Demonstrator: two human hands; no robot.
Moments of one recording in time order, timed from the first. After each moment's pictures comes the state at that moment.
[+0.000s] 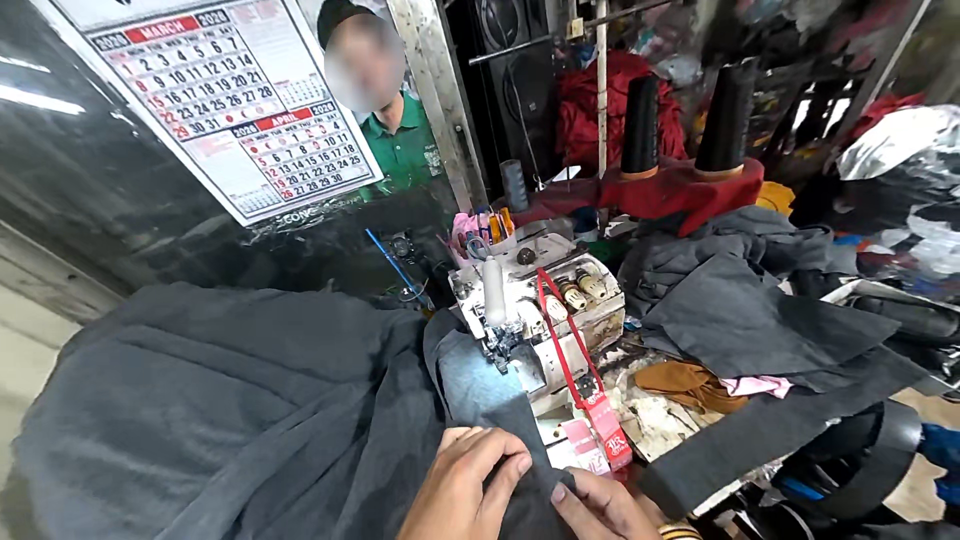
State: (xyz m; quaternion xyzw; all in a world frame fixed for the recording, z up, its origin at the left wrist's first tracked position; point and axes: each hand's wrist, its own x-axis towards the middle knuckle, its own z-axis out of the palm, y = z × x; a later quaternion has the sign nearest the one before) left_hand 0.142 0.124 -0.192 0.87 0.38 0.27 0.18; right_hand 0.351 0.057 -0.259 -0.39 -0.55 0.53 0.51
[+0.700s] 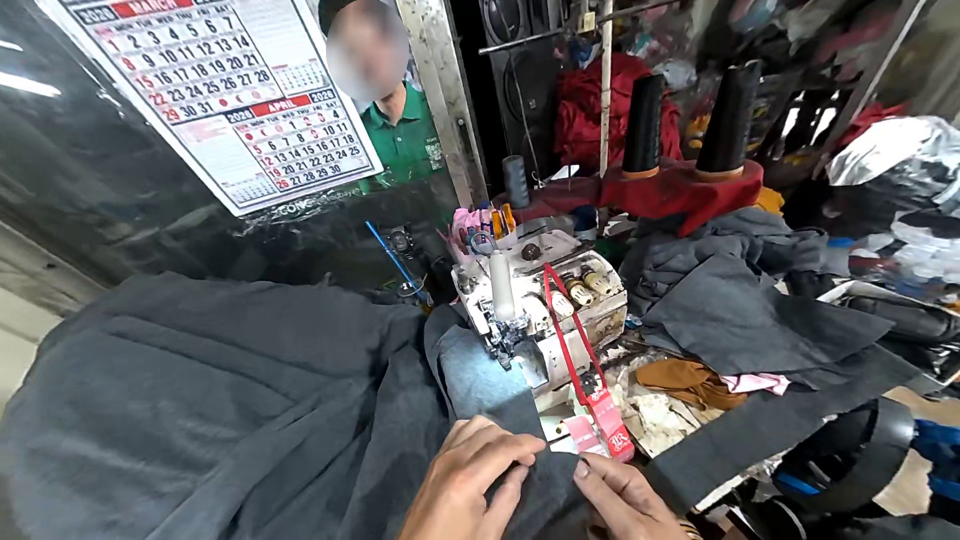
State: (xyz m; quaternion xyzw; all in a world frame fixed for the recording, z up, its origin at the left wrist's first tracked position) left_hand 0.138 0.125 -0.198 0.88 0.32 0.33 0.15; right_hand 0.360 0.060 -0.253 -0.37 -0.51 0.55 0.54
